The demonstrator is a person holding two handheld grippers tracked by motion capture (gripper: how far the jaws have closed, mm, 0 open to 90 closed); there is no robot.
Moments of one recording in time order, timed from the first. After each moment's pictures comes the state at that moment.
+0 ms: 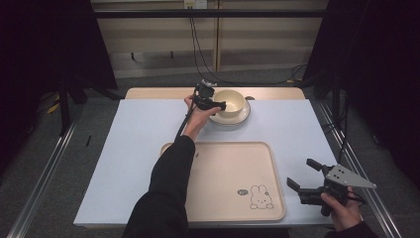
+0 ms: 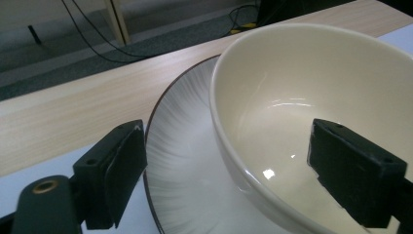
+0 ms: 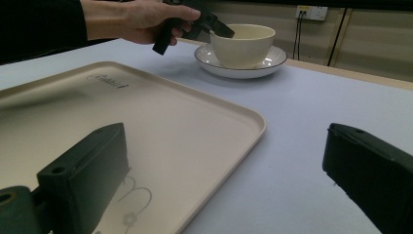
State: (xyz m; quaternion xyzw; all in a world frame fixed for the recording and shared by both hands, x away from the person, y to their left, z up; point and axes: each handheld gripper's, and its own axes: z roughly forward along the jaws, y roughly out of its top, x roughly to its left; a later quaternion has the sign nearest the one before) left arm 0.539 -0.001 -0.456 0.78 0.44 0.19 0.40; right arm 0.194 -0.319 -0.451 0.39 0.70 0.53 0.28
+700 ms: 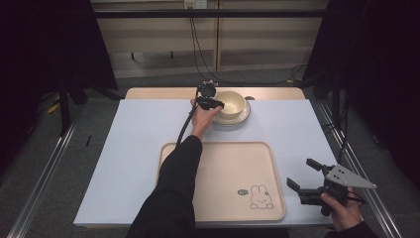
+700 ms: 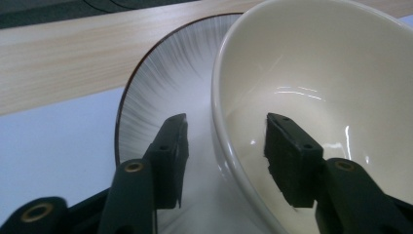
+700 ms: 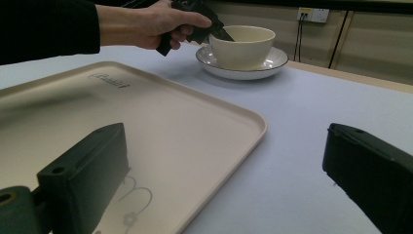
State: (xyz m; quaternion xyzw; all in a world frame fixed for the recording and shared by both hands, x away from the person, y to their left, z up) left arm 0.547 -0.009 -0.459 0.78 0.49 0.12 0.36; right arm 0.194 -0.318 -0.451 0.39 0.70 0.53 0.28
